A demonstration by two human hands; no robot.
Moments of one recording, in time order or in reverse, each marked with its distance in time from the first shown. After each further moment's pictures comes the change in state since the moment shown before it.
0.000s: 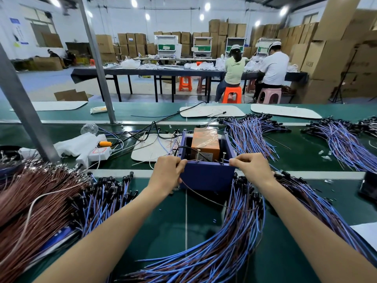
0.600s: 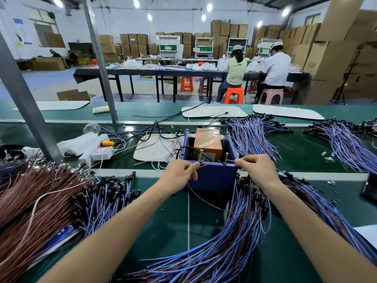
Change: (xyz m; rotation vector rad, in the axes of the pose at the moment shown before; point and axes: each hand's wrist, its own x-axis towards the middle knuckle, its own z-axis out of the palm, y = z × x) left_hand -0.005 0.019 -0.001 -0.129 -0.255 -0.092; right_hand -0.009 -0.009 -0.005 -0.030 0.053 0.067
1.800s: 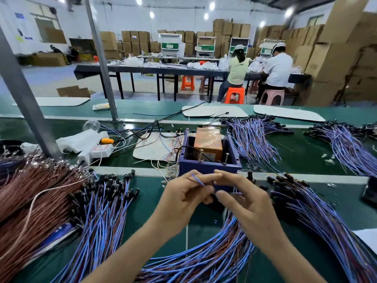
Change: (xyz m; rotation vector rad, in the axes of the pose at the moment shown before) left_hand -0.089 0.033 0.002 -0.455 0.073 0.511; right_hand -0.109 -0.024 0.009 0.383 -0.182 -0.452
